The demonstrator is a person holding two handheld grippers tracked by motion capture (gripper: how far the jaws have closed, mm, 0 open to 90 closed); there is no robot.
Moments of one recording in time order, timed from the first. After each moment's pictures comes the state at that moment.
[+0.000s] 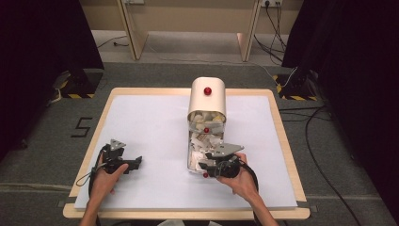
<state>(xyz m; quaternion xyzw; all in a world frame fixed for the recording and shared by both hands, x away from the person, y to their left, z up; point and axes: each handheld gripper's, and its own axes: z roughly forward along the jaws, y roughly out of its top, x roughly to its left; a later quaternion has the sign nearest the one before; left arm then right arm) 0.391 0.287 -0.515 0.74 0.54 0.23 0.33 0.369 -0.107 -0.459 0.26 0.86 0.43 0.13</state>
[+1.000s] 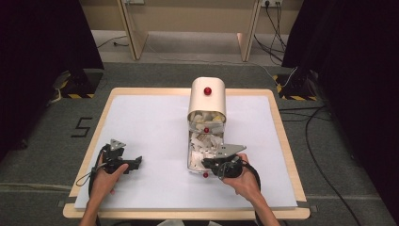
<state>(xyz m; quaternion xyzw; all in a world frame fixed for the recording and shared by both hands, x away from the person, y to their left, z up) 0.391 0.286 -0.515 0.74 0.54 0.23 0.33 0.366 -0.115 -0.451 0.24 0.86 0.44 0.11</state>
